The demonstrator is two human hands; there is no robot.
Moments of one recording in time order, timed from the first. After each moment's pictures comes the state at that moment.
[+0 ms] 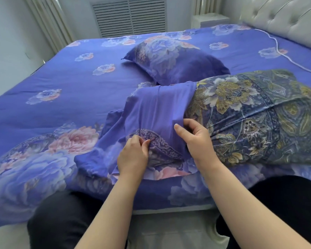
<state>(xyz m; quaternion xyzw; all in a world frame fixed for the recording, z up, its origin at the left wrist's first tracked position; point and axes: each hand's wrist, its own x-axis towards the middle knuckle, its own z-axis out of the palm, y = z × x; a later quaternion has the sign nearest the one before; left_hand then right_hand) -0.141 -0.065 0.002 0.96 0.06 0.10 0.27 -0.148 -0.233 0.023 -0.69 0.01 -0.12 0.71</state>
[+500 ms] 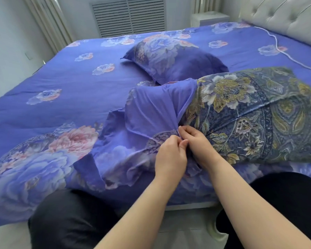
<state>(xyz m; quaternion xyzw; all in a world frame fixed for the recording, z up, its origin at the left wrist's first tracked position) -0.177 -0.150 0.015 0.91 -0.07 0.05 0.41 -0.144 -0.251 0.002 -0.64 0.03 0.02 0.77</state>
